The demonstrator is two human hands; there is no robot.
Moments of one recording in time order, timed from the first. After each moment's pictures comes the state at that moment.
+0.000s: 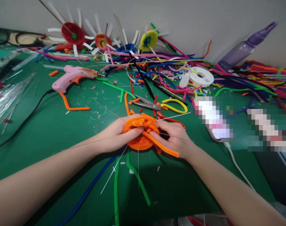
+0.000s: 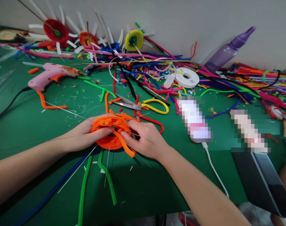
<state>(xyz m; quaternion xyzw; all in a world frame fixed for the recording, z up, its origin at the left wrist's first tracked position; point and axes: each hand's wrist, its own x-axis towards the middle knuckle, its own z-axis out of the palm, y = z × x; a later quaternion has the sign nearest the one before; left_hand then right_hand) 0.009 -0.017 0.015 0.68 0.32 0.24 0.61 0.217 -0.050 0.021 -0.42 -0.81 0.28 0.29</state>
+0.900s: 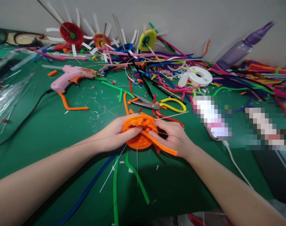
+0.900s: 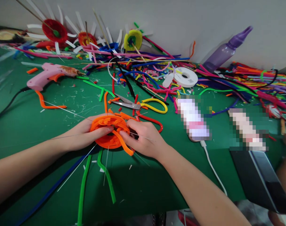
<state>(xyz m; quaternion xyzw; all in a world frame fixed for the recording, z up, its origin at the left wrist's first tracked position) 0.010 -0.018 0.014 0.66 0.34 0.24 0.63 0.217 -0.051 0.019 -0.42 -0.81 0.27 0.29</state>
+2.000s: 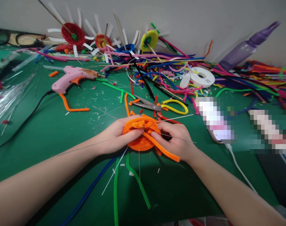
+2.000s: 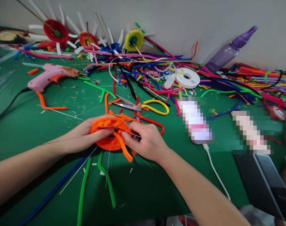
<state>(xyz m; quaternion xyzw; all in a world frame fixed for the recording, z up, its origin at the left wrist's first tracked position) 0.010 -0.017 0.016 0.69 0.30 0.27 0.61 0.216 -0.053 0.023 -0.44 -0.80 0.23 0.33</state>
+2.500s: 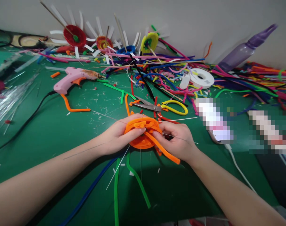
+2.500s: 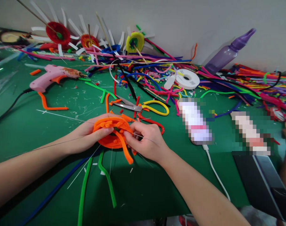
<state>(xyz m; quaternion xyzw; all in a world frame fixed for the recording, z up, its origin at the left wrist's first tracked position) 0.013 -0.019 0.021 0.68 0.32 0.27 0.60 0.214 -0.055 0.025 -0.48 -0.76 0.29 0.33</state>
